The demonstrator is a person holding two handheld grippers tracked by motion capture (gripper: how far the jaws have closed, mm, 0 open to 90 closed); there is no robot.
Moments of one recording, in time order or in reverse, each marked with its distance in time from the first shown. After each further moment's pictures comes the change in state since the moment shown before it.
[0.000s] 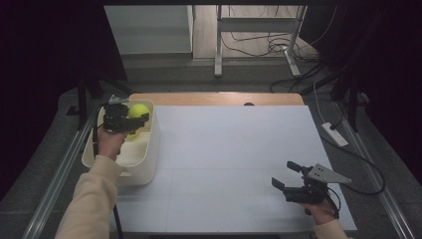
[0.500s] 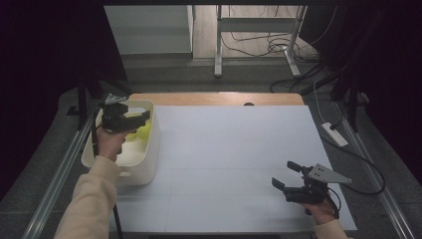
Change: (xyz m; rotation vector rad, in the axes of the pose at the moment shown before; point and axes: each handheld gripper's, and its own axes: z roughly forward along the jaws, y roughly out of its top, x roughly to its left) left arm -0.006 0.002 -0.013 -0.090 -0.029 -0.019; right arm 0.000 0.000 0.000 0.000 0.000 0.000
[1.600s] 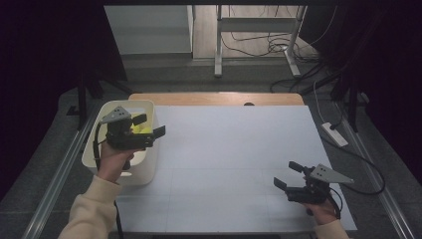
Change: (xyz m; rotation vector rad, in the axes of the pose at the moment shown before) left arm -0.055 -0.016 -0.048 -0.120 -0.350 0.096; right arm -0.005 -0.003 -0.003 -0.001 -0.002 0.016
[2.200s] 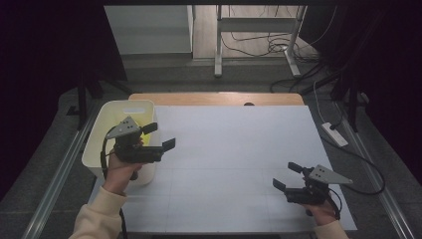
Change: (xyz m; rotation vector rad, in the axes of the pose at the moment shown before) left arm -0.034 -0.013 0.000 -0.020 -0.086 0.070; right arm 0.003 0.000 0.001 0.005 0.001 -0.013
